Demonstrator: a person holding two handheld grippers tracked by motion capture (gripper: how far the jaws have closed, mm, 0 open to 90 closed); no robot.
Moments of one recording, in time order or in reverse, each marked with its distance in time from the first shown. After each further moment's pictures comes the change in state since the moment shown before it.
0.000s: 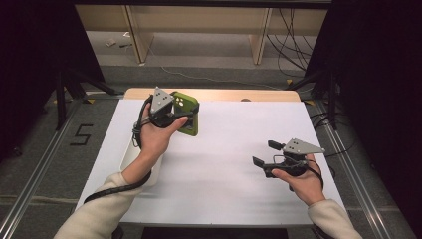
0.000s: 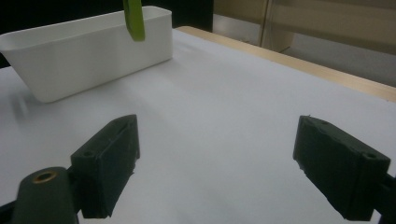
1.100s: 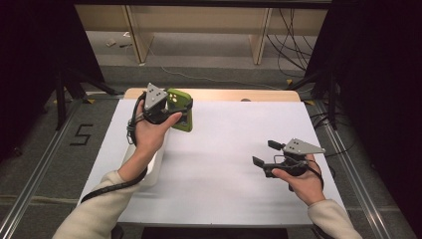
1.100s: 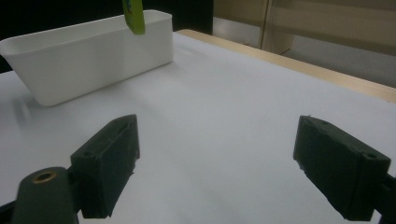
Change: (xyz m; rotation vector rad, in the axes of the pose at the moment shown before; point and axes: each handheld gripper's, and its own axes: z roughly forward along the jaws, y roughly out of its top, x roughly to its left) left arm 0.014 0.005 -0.004 -0.013 0.046 0.001; right arm 0.000 -0.001 0.000 -0.011 0.002 0.008
